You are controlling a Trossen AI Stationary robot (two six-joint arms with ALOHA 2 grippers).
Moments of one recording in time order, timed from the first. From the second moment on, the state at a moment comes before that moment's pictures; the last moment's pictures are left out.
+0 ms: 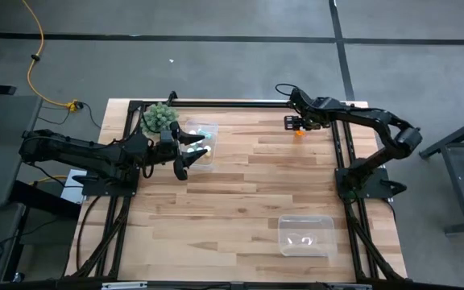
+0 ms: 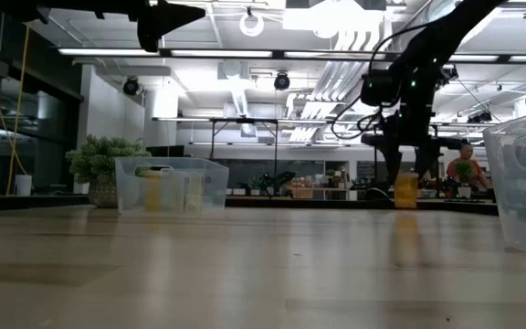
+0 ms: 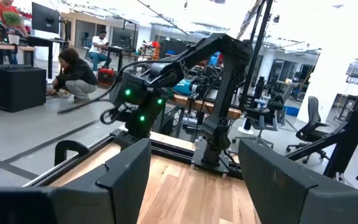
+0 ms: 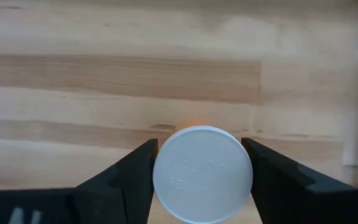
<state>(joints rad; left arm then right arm) 0.08 0.93 0.51 0.52 -0.27 -0.16 -0.77 1.49 0.90 -0.69 0.19 0.69</state>
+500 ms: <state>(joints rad) 0.09 0.88 0.58 0.49 -0.28 -0.15 -0.50 1.01 0.90 -0.43 -0.07 0.50</state>
